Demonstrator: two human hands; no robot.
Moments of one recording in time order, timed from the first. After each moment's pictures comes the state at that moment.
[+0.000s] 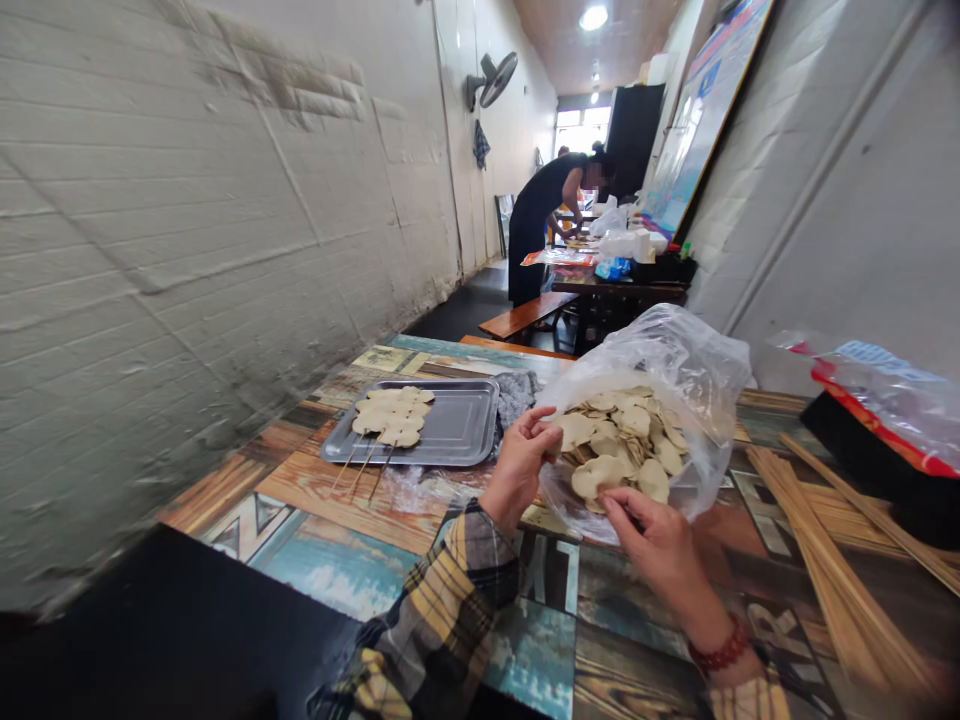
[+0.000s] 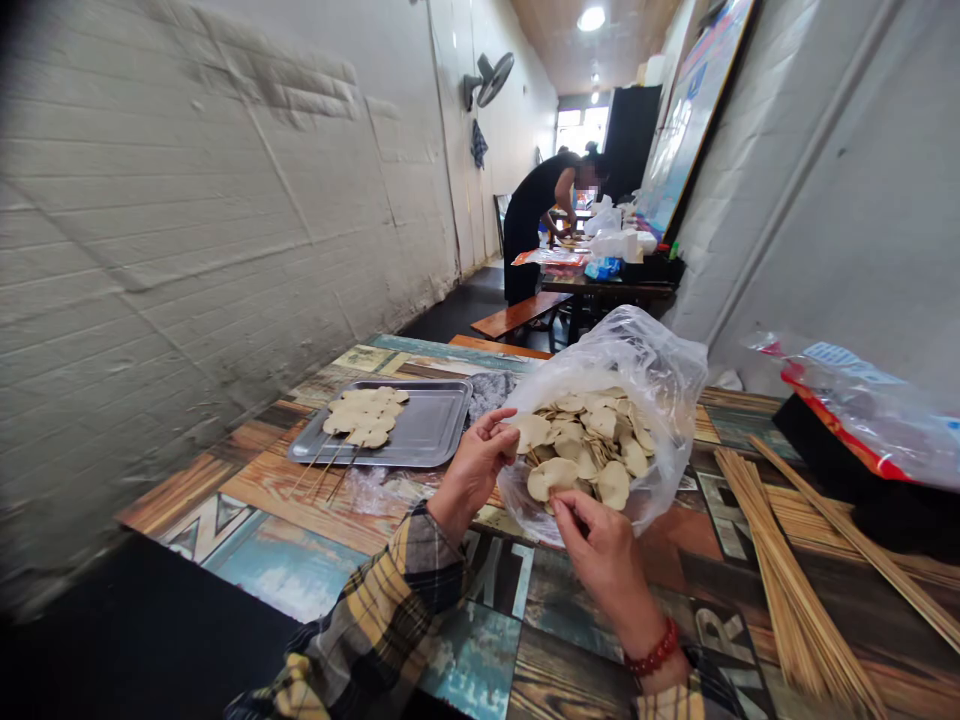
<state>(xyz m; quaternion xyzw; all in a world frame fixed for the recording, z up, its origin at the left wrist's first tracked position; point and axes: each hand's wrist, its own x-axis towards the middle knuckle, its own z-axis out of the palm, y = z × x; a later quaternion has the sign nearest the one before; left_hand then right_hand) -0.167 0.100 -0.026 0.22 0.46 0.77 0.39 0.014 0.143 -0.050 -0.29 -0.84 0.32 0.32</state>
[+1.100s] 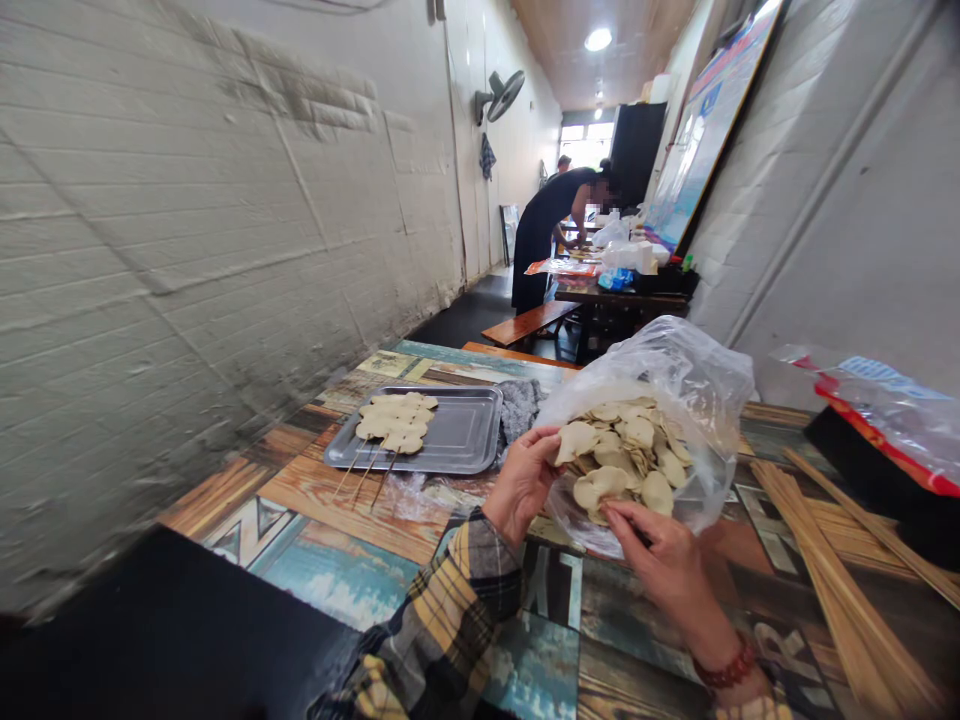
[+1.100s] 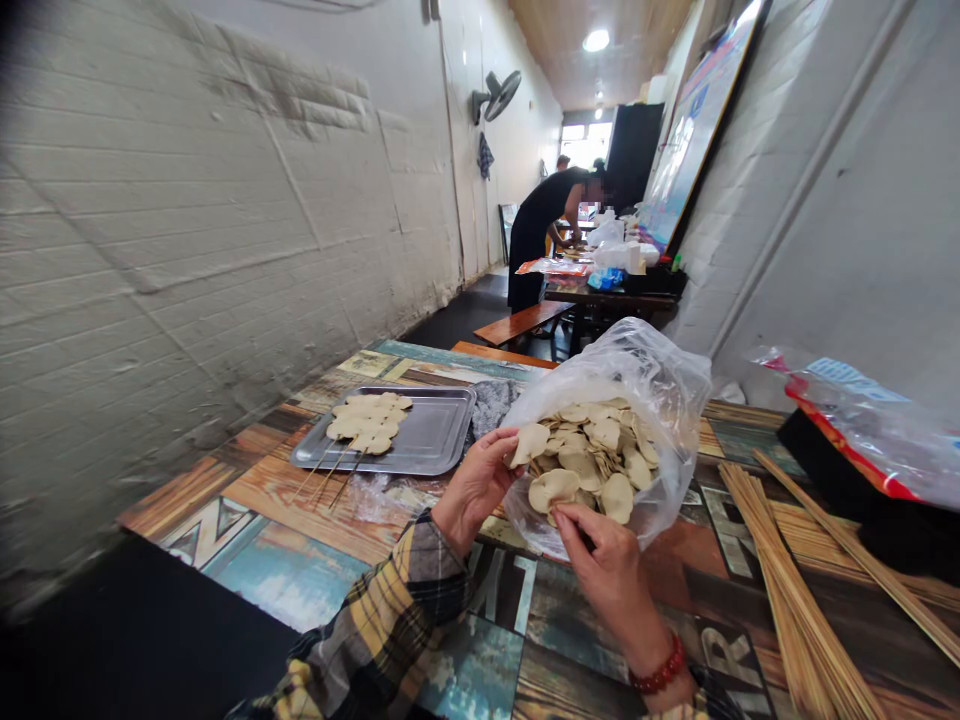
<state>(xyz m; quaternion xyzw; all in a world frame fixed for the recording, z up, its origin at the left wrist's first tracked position) -0.166 0.100 -0.026 0.11 0.39 0.79 0.47 0.015 0.147 -0.059 -0.27 -0.85 0.30 0.35</state>
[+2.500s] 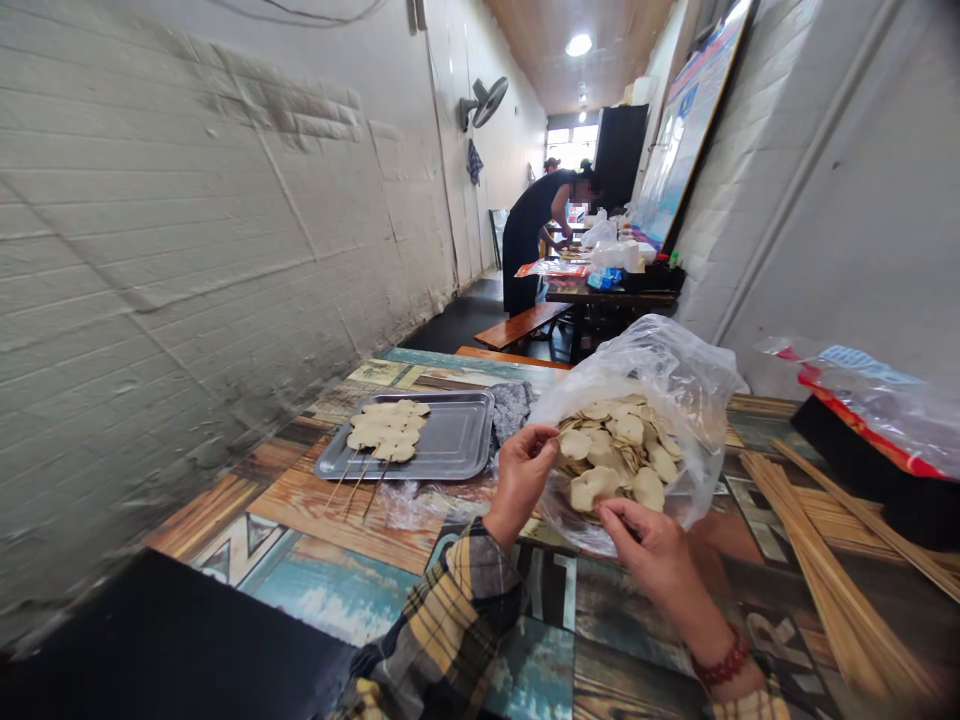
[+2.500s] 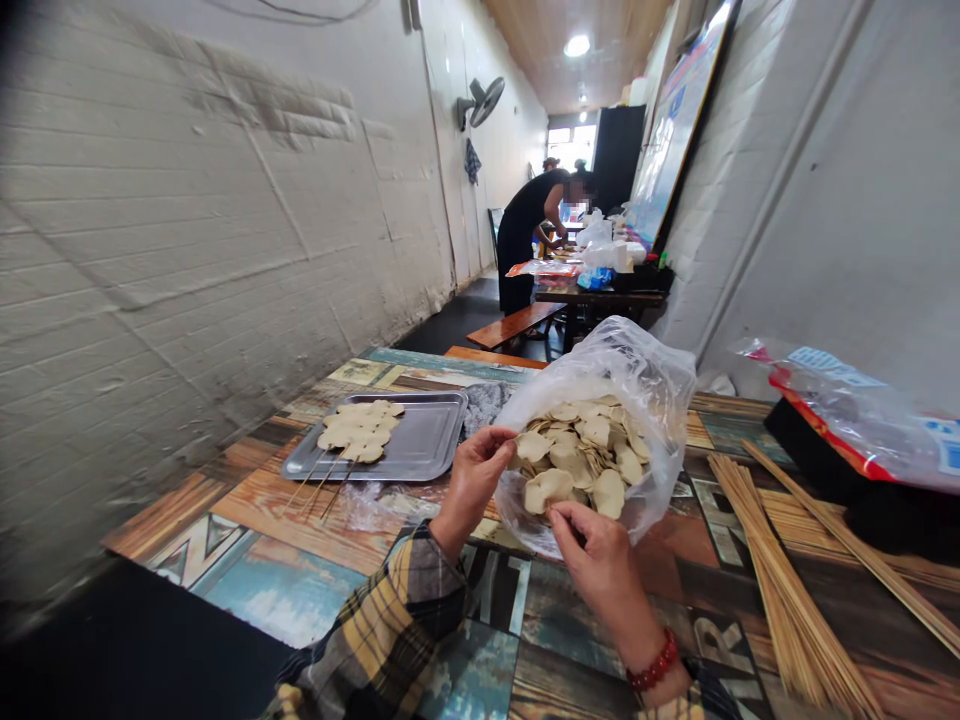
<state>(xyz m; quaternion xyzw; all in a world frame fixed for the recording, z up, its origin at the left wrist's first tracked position) -0.164 0.103 -0.033 0.33 0.57 0.72 0.21 0.015 0.145 -0.052 -0.29 -0.84 0.34 0.31</state>
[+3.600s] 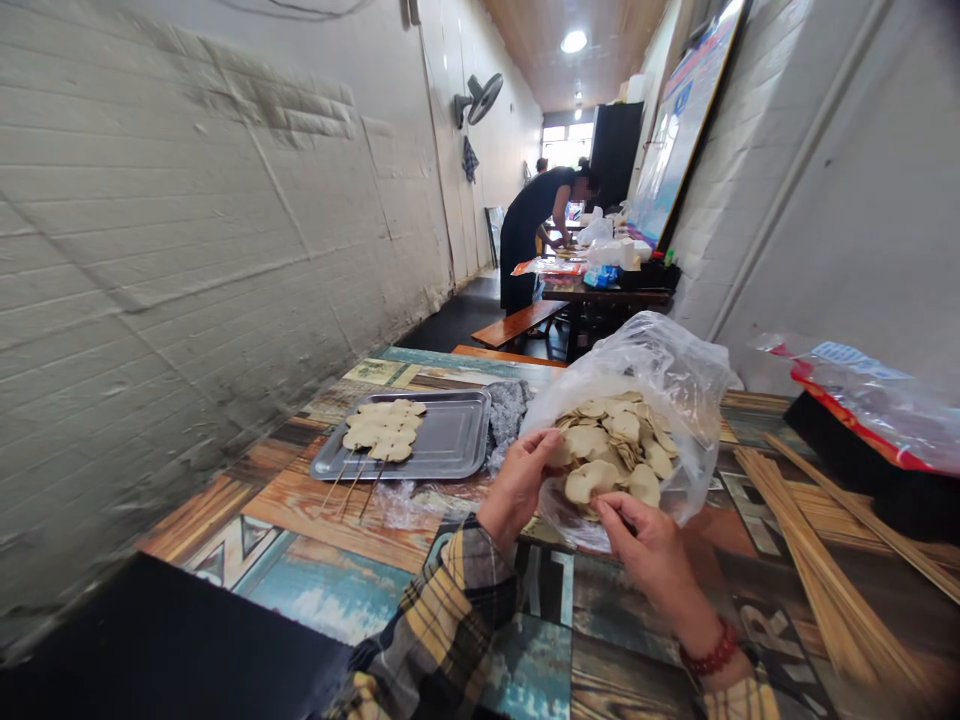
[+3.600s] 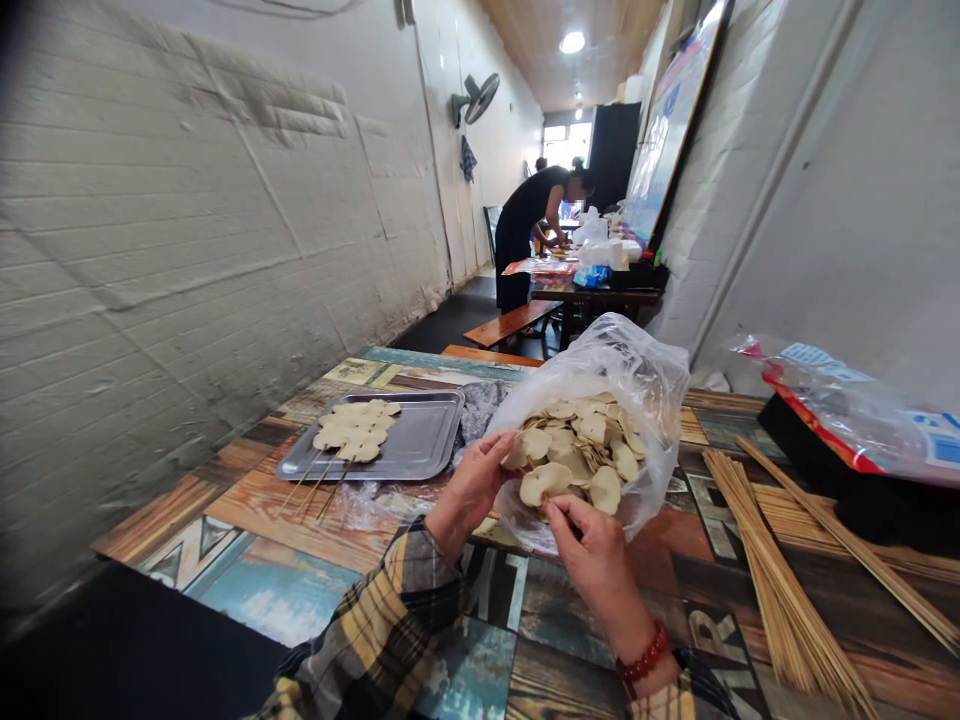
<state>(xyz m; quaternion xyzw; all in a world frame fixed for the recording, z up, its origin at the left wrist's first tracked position) -0.156 0.100 -0.026 0.24 0.46 0.74 0.44 0.009 0.142 -0.045 -0.31 -0.81 0.36 0.34</state>
